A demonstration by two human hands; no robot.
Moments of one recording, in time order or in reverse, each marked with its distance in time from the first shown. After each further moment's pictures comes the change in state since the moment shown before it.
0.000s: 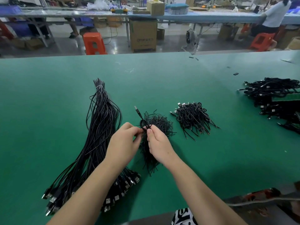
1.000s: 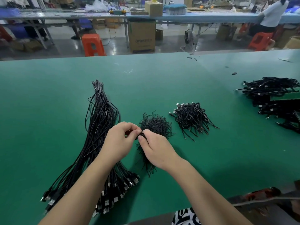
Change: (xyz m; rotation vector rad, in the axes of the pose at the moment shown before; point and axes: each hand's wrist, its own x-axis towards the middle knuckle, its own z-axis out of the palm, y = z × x) left_hand 0.012 0.001 -0.017 -0.259 -0.102 -0.223; right_hand -0.016 -0.025 -0.015 -0.644 -0.122 -0.230
